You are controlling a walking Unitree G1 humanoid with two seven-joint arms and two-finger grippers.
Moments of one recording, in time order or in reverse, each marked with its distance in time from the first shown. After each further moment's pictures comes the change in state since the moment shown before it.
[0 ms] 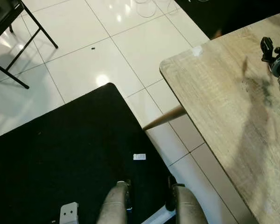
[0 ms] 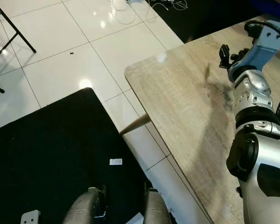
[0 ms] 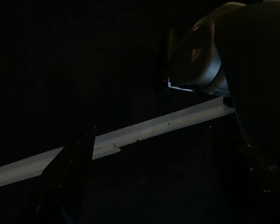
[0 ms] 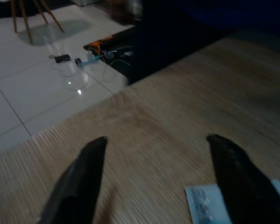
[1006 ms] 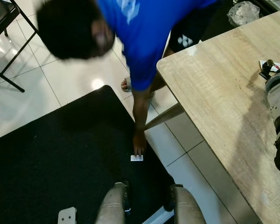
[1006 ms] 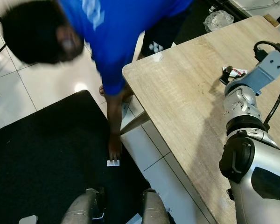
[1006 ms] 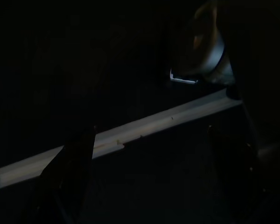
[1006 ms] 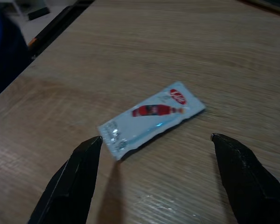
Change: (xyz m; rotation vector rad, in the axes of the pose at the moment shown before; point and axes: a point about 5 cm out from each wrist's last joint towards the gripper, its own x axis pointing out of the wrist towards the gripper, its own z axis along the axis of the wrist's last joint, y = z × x) left arm -0.012 0.006 -0.021 0.003 0.031 0.024; right arm -0.005 -0.009 -0.041 0.320 0.128 -0.292
